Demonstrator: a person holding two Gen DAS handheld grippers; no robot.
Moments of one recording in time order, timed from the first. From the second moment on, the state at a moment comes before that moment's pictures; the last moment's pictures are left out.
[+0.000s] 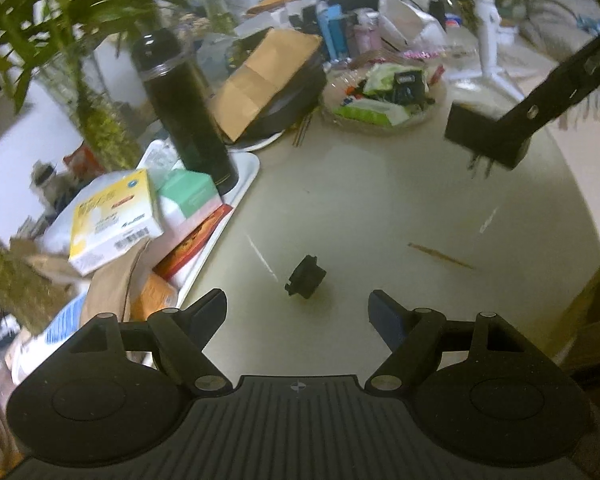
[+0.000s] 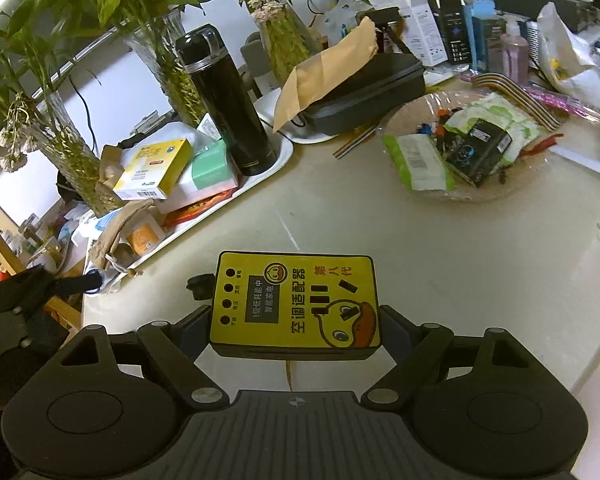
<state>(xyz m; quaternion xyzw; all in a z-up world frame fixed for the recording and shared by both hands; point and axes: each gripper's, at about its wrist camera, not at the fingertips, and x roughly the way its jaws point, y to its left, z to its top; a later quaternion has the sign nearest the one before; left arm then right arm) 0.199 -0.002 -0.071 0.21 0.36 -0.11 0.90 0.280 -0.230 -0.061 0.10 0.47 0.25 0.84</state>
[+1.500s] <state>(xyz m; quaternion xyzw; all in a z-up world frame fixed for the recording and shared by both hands) 0.230 0.013 -0.080 0.13 0.43 -0.09 0.89 0.236 -0.237 -0.059 0.07 0.46 0.24 0.85</state>
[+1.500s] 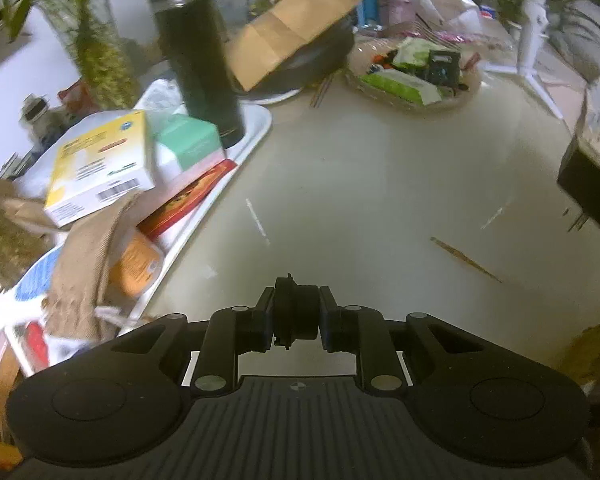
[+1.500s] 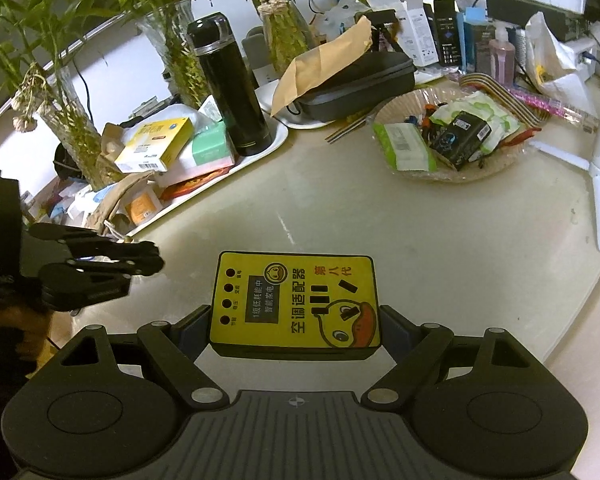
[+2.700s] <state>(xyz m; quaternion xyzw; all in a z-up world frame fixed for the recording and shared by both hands) 0.120 0.013 0.001 -0.01 0.46 -0.11 0.88 0.167 -0.224 -0.007 0.04 0.43 0.29 0.86</state>
